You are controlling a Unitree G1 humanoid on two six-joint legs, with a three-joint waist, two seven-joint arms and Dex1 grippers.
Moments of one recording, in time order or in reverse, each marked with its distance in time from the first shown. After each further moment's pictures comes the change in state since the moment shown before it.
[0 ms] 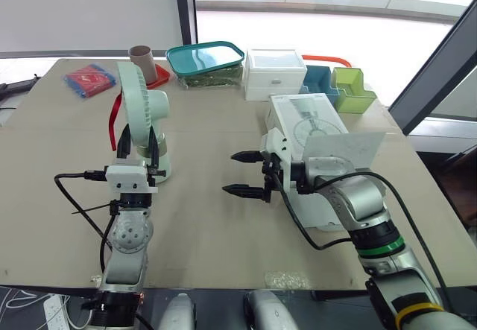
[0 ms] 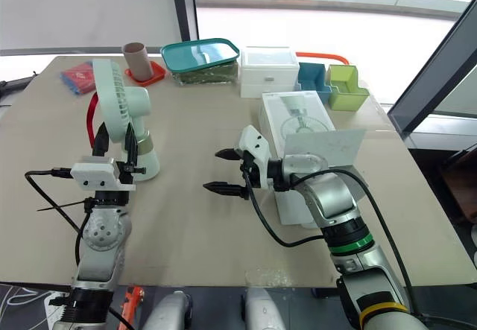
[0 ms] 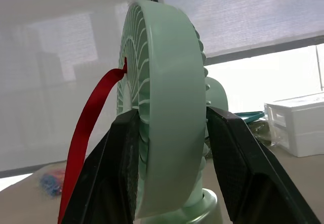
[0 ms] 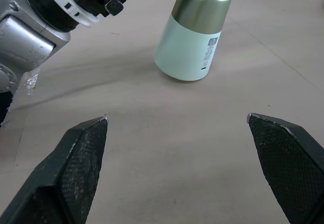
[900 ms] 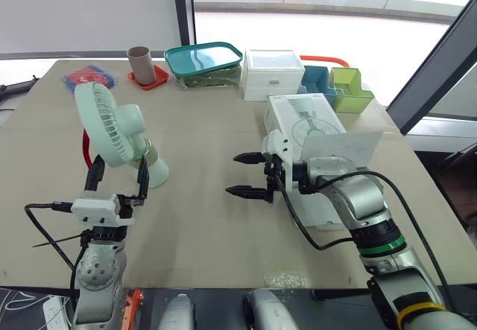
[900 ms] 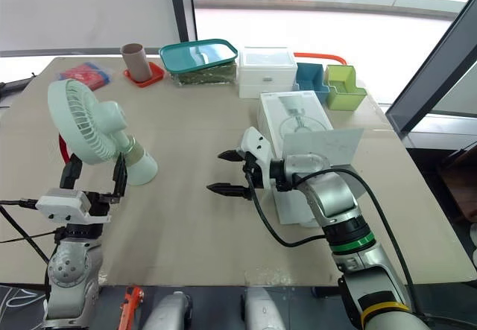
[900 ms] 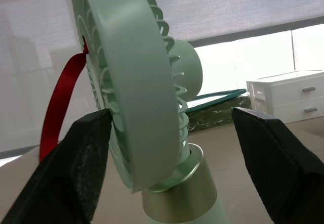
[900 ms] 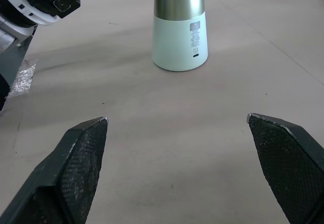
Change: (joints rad) left arm 0.224 0.018 0.089 -0.080 -0.146 -0.069 -0.190; right arm -0.004 -0.011 0.004 0.033 -0.022 -0.014 0.029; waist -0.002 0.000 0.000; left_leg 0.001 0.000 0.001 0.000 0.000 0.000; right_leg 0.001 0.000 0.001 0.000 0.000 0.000
